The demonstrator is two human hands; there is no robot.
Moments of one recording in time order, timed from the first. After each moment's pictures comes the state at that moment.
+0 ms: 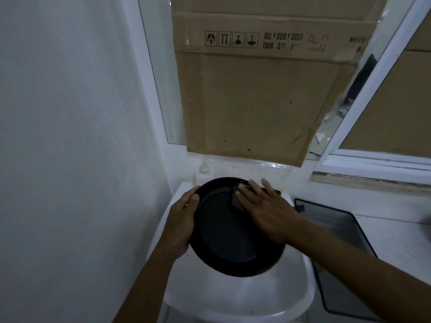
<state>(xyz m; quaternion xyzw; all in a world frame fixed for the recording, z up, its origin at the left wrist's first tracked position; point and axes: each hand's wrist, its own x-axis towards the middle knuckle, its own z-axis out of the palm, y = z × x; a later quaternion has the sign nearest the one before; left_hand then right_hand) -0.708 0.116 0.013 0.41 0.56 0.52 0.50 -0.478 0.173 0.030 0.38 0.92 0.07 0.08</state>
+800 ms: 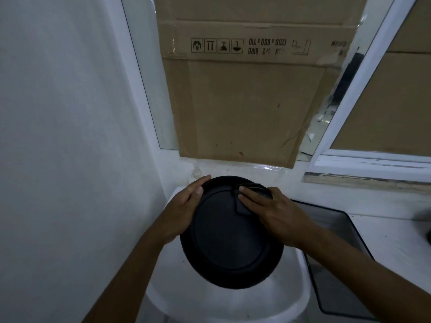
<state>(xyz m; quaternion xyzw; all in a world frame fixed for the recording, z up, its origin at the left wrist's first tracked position) -0.712 0.136 0.049 0.59 0.55 0.39 0.45 -0.450 0.158 0.056 0.37 0.92 0.08 0.00</state>
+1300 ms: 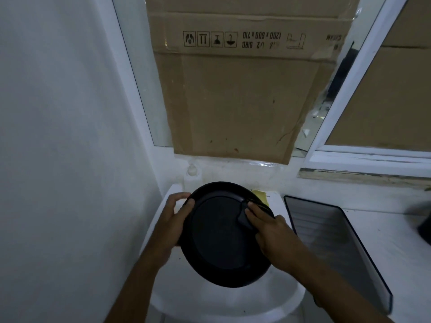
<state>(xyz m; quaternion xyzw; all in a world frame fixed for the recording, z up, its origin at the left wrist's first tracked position) -0.707 0.110 0.017 0.42 0.61 0.46 0.48 -0.454 0.120 0.014 0.54 0.84 -0.11 0.00</state>
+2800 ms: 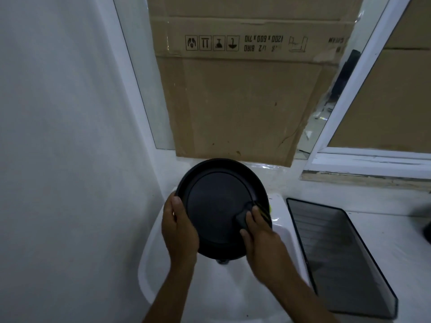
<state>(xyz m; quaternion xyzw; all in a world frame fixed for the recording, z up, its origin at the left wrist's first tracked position) -0.663 0.111 0.013 0.29 0.66 0.63 0.28 -0.493 0.096 0.004 0.62 0.74 -0.16 -0.19</state>
